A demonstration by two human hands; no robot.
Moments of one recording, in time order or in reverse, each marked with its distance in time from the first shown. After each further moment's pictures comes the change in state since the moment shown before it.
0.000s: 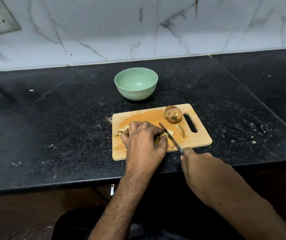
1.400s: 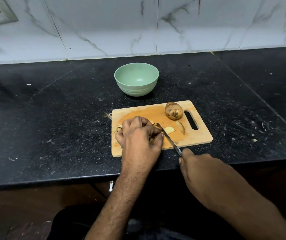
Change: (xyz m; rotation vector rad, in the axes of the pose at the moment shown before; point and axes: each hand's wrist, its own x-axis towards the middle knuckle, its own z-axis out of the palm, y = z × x) left_hand -0.005 -0.008 -0.004 -0.012 0.019 -0.035; right_hand -0.007 -0.002 -0.002 -0.001 -0.060 -0.047
